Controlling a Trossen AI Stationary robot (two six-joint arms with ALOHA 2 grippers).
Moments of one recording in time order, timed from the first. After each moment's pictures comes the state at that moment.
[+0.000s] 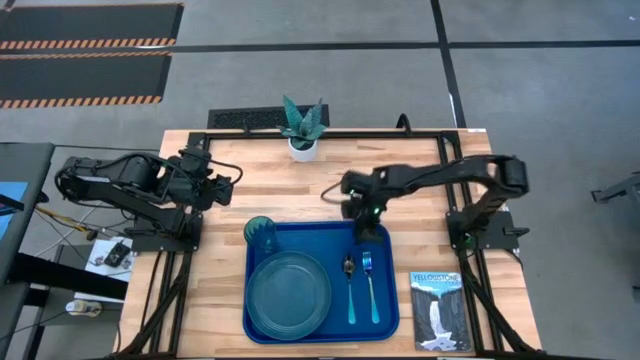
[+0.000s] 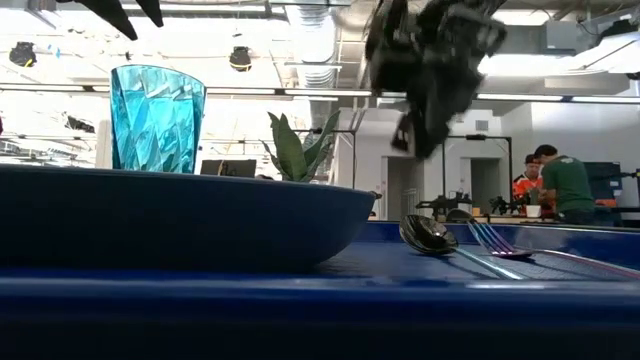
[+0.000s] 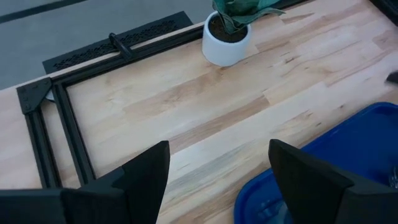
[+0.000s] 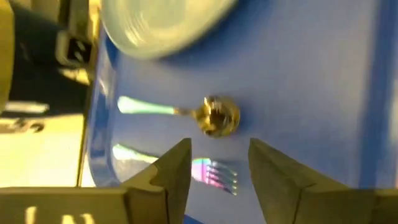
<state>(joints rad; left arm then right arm) -0.19 1.03 1.35 -1.55 -0.67 -1.23 -0.13 1.67 1.12 -0.62 -0.62 -0.05</state>
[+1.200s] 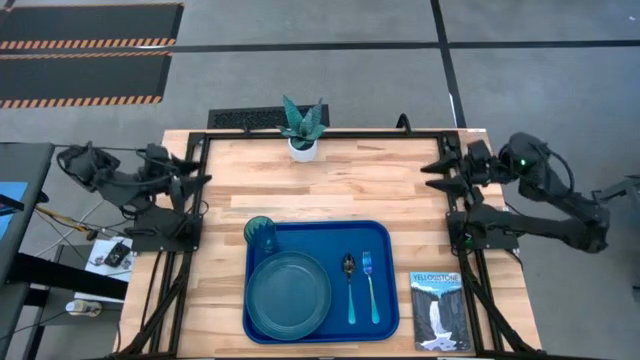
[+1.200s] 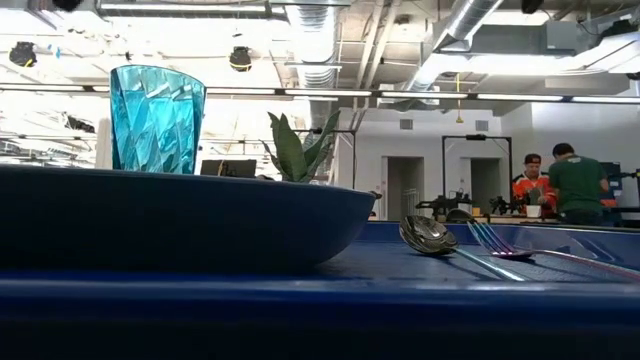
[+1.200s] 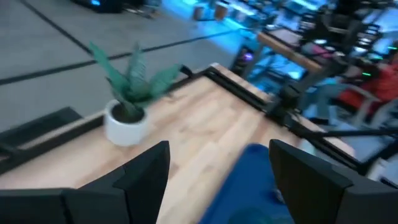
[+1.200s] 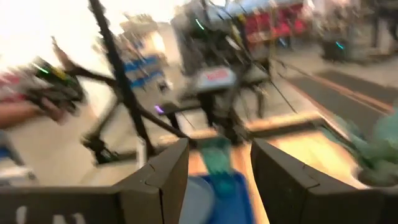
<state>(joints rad) -0.56 0.54 1.10 -1.12 -0.94 -0.86 -0.40 0.49 0.84 -0.31 -0.49 0.24</state>
